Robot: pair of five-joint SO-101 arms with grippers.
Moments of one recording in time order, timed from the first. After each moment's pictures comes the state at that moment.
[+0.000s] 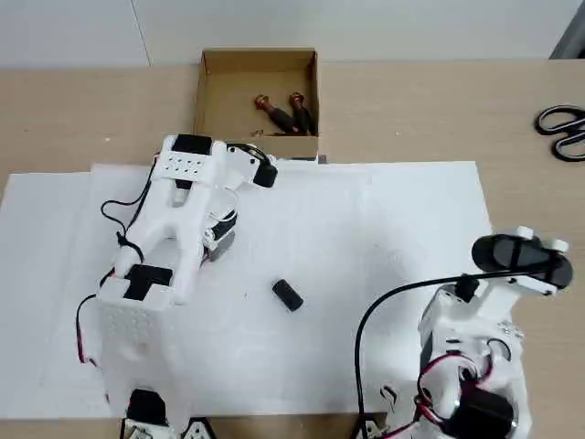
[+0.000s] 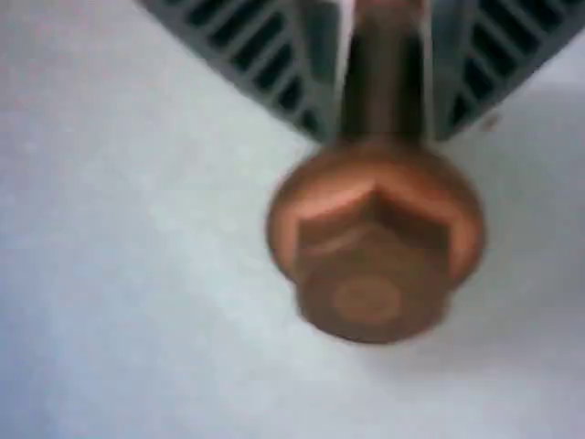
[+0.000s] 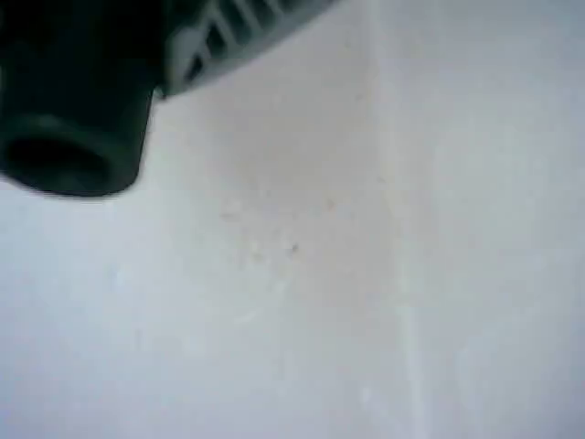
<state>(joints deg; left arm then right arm) 4.7 32.9 -13.5 98.0 -24.0 17.0 -90.5 58.8 83.3 -8.5</state>
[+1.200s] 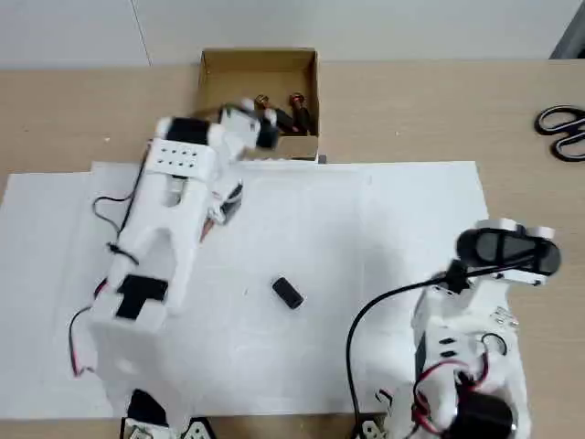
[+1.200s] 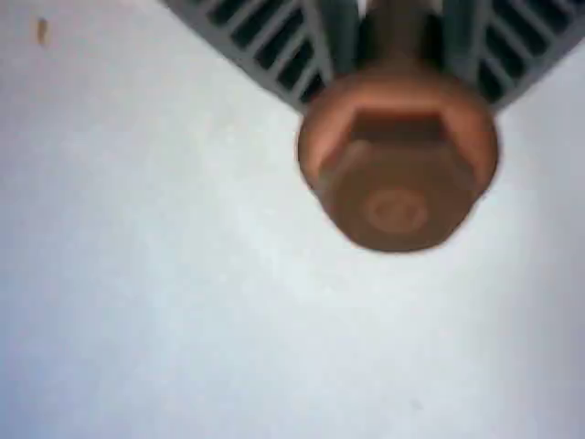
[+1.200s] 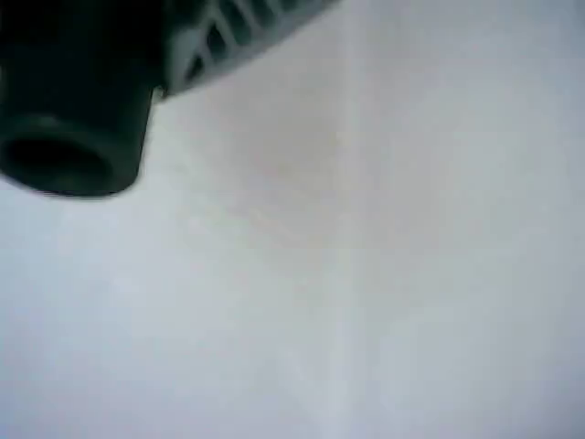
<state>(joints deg) 6.1 21.7 -19.5 96.5 -16.4 9.8 -91.0 55.4 81.1 -6.0</state>
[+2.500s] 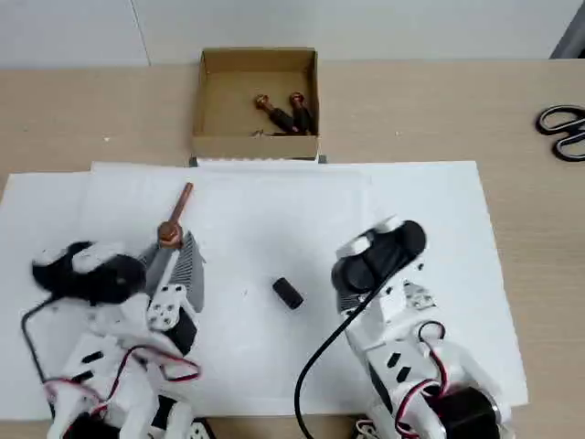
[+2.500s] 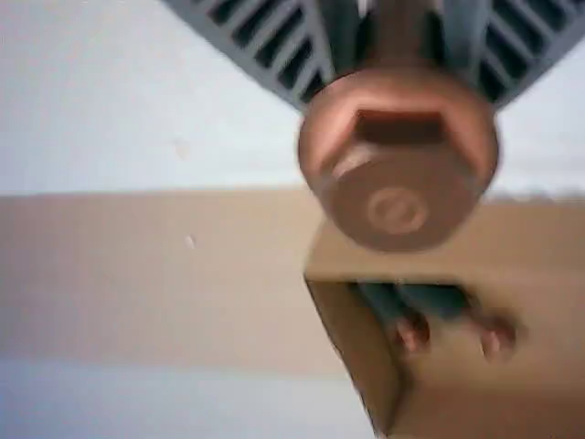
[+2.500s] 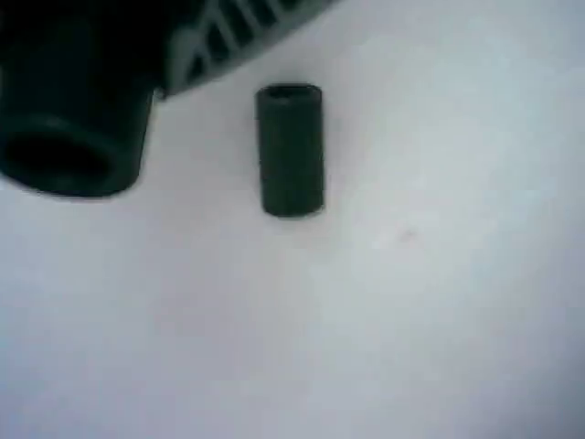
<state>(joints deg) 11.2 -101.9 63.3 64.7 21.9 -25.8 -90.8 57.2 76.7 4.0</state>
